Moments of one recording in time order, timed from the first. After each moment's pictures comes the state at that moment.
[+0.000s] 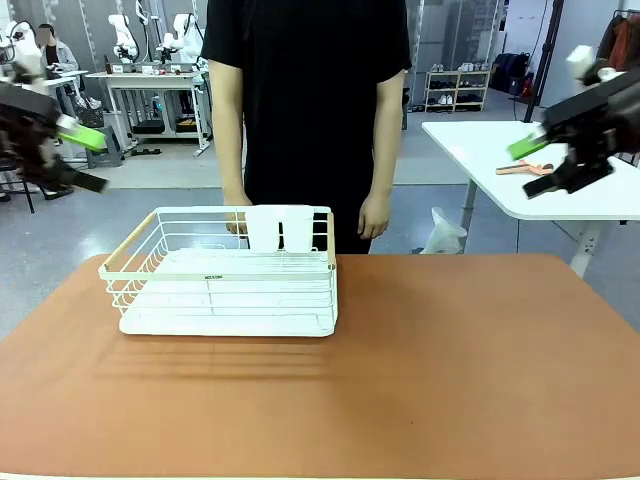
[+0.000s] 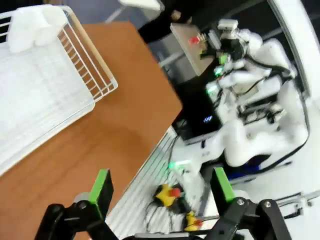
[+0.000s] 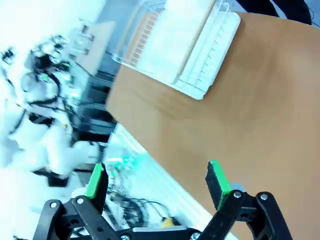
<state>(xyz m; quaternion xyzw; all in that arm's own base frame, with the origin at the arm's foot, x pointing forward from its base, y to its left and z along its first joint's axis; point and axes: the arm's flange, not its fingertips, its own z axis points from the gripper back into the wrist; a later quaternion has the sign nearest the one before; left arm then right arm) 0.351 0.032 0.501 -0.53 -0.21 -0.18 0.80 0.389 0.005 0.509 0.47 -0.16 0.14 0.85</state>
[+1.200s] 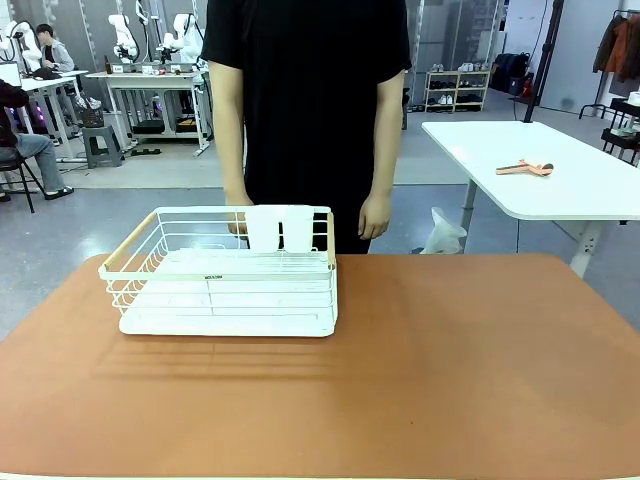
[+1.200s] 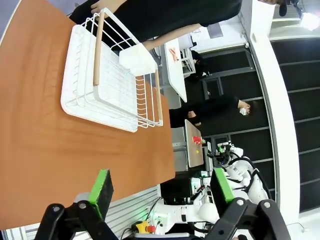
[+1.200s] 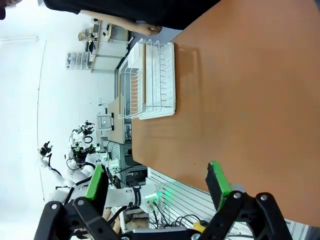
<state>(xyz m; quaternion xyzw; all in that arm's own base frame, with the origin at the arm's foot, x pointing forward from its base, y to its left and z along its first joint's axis) 0.220 0.255 0.443 -0.55 -0.28 0.13 0.78 0.316 -0.210 0.447 0.53 -0.19 -0.11 0.82</state>
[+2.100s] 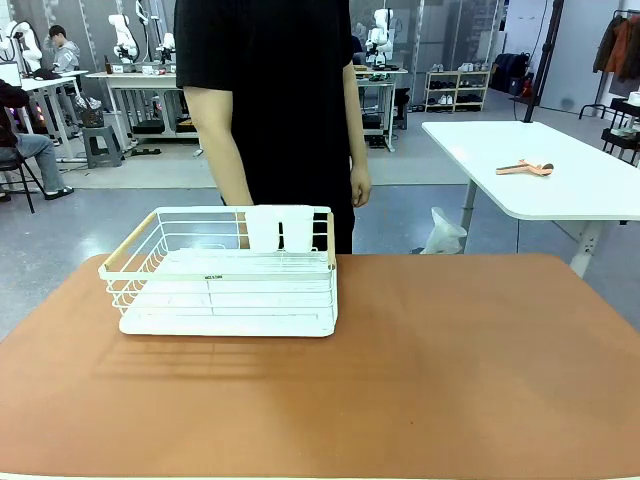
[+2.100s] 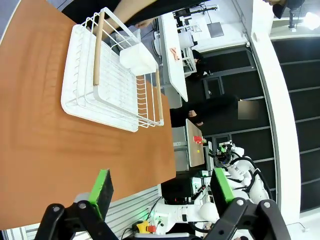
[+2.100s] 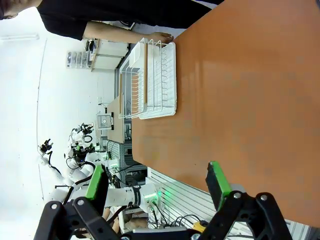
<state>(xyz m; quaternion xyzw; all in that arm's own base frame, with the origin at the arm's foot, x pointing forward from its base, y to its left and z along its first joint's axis) 0.221 0.254 0.444 -0.55 -0.28 0.13 0.78 0.316 -0.208 0.450 0.53 -0.19 -0.11 0.82</state>
